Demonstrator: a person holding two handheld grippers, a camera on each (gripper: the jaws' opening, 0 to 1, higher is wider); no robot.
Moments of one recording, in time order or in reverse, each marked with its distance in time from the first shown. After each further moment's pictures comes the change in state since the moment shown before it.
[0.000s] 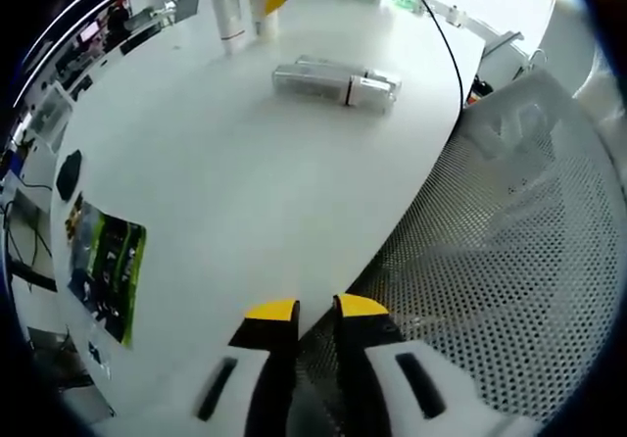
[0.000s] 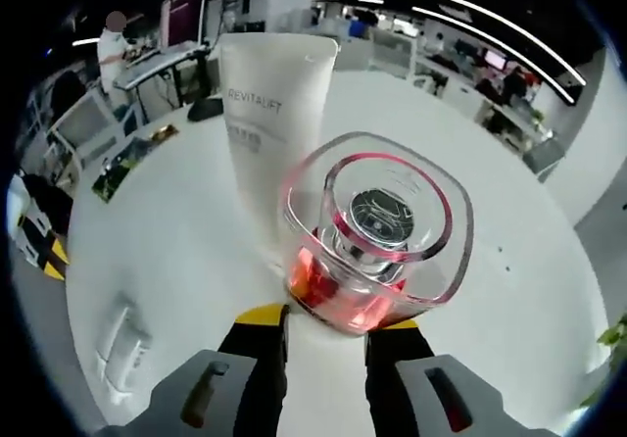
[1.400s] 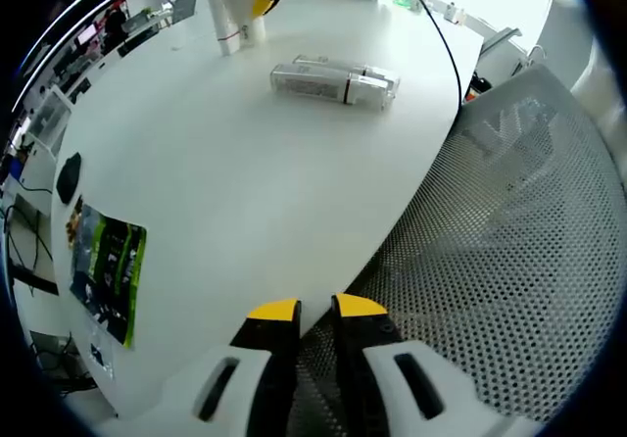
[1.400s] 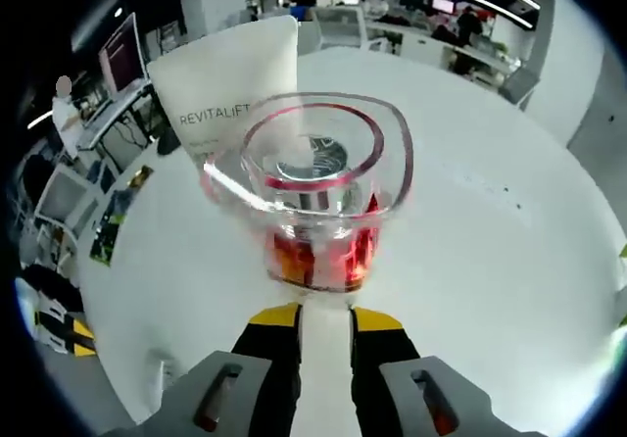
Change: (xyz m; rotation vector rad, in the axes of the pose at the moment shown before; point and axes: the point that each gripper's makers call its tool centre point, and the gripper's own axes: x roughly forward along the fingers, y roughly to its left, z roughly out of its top) left arm -0.001 0.000 -0.001 0.015 0.005 0.000; right arm 0.004 0.017 -0.013 0.287 0.101 0.003
